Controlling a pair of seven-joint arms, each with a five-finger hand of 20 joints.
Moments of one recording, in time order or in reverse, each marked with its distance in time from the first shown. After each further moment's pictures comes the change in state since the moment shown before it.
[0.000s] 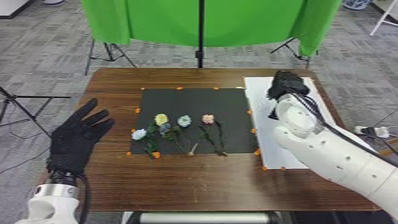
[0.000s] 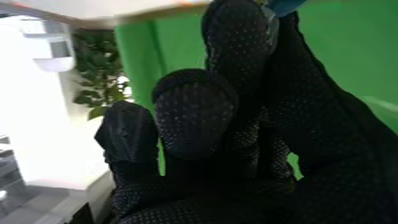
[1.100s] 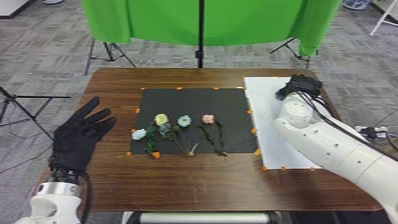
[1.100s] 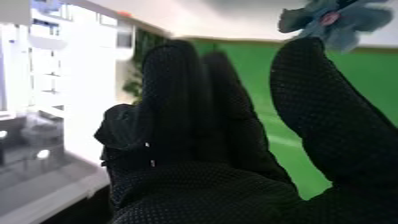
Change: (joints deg) left arm -1.0 0.5 0.8 0.2 -0.1 0.1 0.1; right arm 5.6 -4.9 -3.2 16.0 -0.9 -10.0 6.2
